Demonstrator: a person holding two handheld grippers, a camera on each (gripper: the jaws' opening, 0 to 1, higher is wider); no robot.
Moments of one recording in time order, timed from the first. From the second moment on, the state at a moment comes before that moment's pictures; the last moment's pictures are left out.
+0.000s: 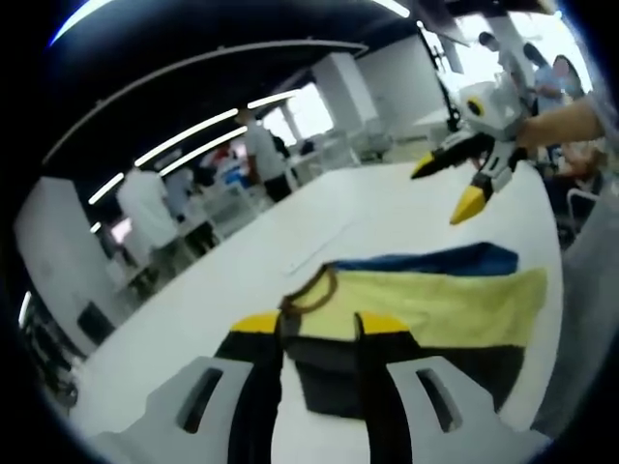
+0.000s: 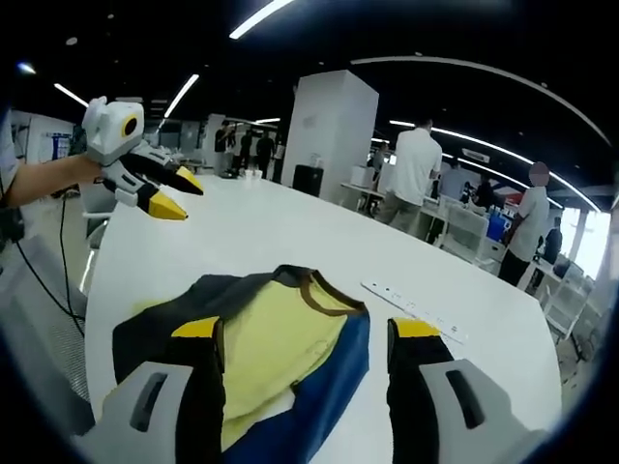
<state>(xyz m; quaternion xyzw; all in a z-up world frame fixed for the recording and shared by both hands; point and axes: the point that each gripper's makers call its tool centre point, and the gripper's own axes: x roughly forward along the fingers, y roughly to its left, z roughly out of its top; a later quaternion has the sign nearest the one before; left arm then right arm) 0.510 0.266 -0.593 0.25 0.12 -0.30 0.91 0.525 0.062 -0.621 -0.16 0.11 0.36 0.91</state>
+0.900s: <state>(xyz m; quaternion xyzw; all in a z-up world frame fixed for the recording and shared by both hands) 0.470 0.249 -0.592 0.26 0.13 -0.32 0.90 0.480 0.053 -0.611 -0.17 0.12 0.37 0.91</state>
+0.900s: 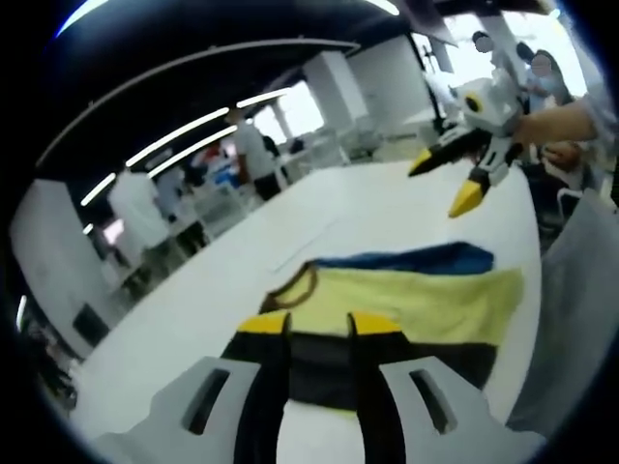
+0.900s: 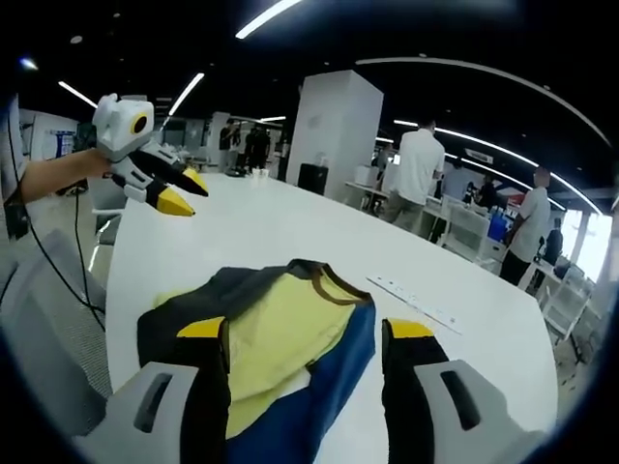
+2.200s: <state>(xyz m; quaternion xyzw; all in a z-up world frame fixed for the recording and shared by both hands) 0.409 0.251 -0.598 0.26 0.16 -0.35 0.88 0.408 0.050 -0.591 -0.17 0.12 0.37 0.90</state>
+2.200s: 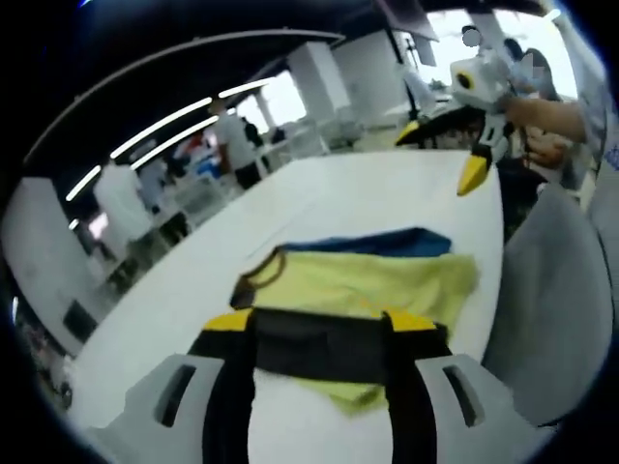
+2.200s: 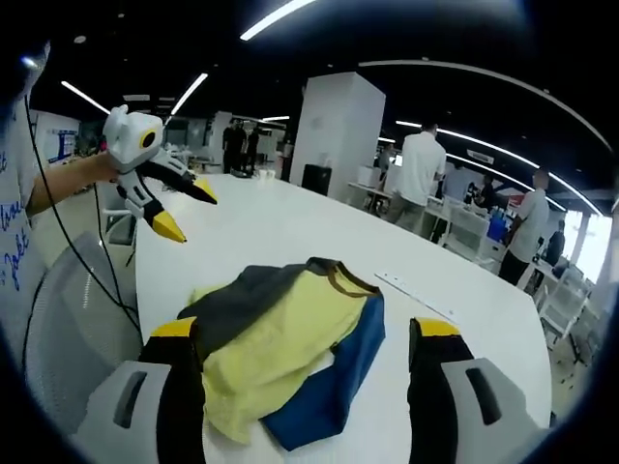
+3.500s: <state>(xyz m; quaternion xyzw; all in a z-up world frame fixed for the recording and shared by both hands) 0.368 0.269 -0.590 0.22 0.17 -0.35 0.89 0.389 0.047 -0.592 -0.17 0.12 0.37 0.90</state>
